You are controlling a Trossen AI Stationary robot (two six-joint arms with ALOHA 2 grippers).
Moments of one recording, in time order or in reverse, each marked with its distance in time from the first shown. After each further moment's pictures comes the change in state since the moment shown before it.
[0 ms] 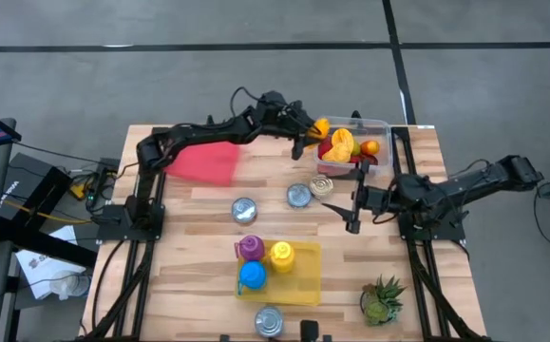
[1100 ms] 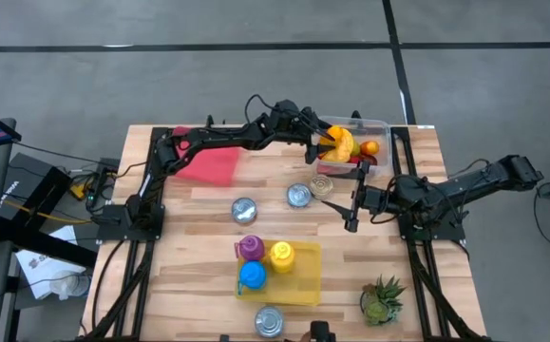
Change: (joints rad) left arm -0.045 0.156 0.128 0.051 -0.101 -0.062; right arm 0.013 -0.007 0.000 -0.049 0.078 -0.009
